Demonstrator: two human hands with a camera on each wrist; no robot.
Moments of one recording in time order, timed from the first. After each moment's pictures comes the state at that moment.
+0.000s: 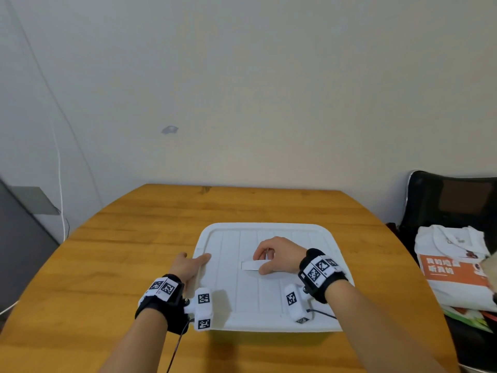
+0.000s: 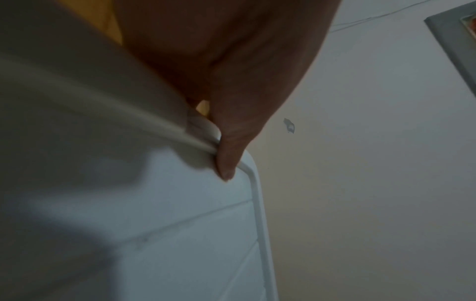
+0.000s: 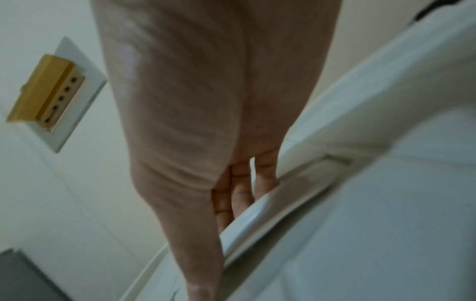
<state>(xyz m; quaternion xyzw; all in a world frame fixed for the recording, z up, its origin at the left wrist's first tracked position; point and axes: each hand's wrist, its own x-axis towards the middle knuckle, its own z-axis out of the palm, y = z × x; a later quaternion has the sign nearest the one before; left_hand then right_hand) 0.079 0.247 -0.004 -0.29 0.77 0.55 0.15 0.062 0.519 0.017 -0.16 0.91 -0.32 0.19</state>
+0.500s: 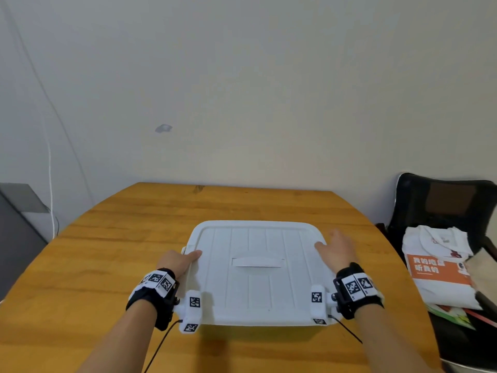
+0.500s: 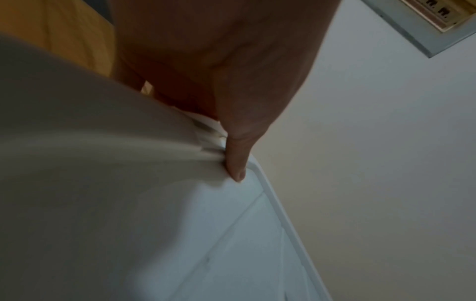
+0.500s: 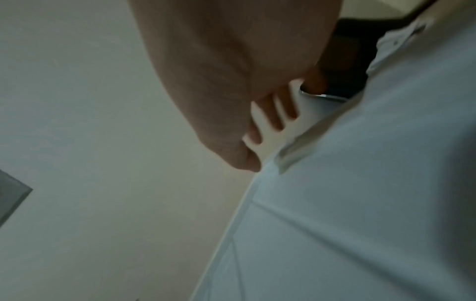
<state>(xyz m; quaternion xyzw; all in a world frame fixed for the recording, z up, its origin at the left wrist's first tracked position) 0.074 0.243 -0.006 -0.25 0.88 0.38 0.16 0.087 0.631 0.002 0.24 0.91 -0.35 -0.01</state>
